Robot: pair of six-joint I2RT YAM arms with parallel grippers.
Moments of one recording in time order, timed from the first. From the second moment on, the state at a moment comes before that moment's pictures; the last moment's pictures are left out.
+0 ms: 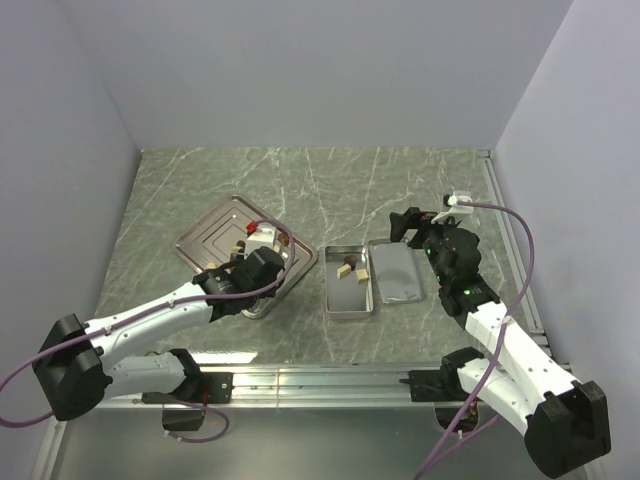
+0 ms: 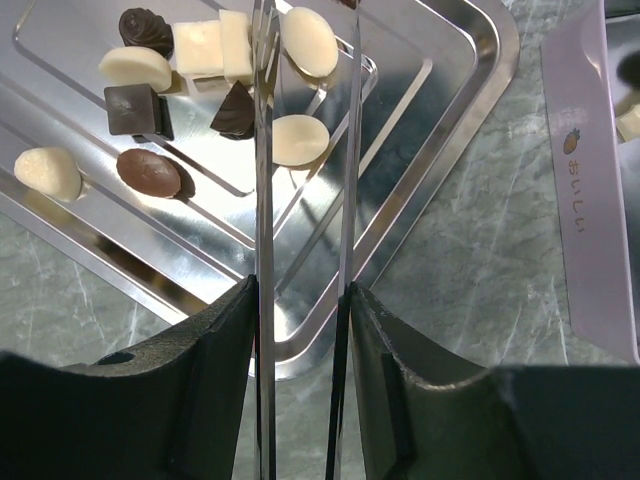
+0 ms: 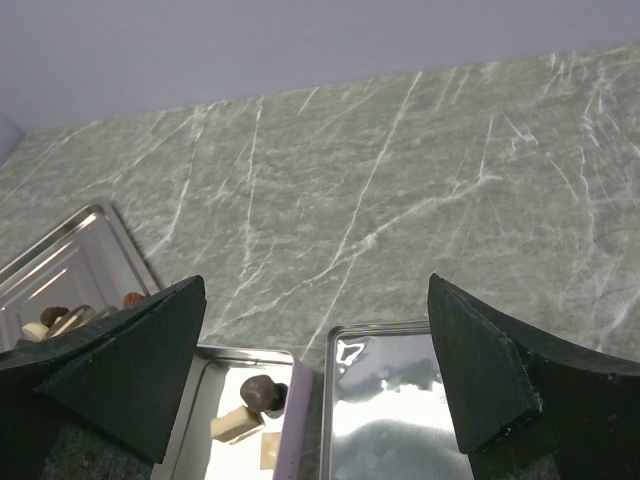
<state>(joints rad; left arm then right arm) -0.87 1.14 0.74 -0.48 -0.53 -0.57 0.33 0.87 0.51 0.27 0.14 0.30</state>
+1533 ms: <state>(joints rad) -1.01 0.91 0.69 -0.26 -0.27 -0.40 0.33 0.87 0.52 0.27 0.14 0.30</state>
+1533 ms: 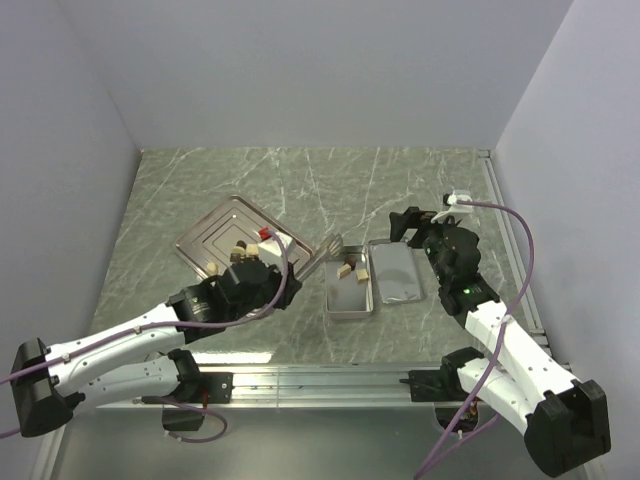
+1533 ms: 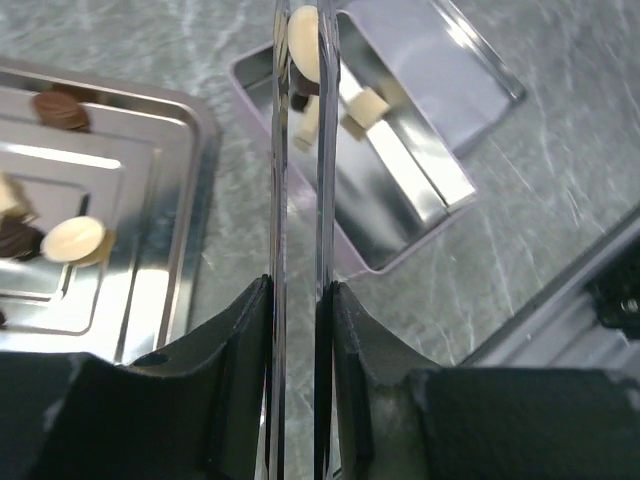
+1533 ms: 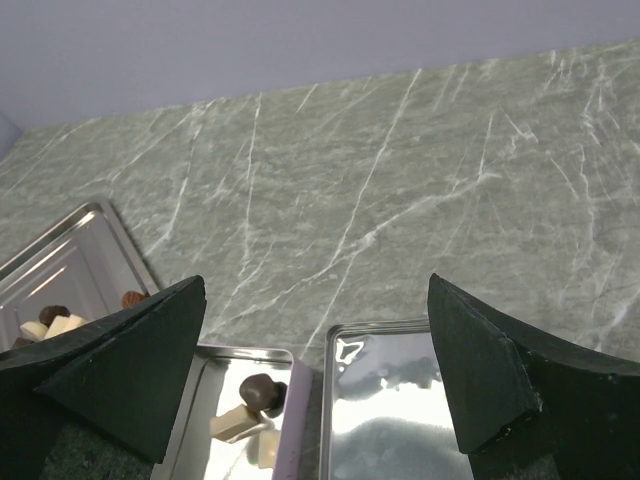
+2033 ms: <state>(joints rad) -1.07 0.96 0.69 -0.24 -0.23 -0.36 0.33 0.88 0.52 0.27 0.14 0.30</state>
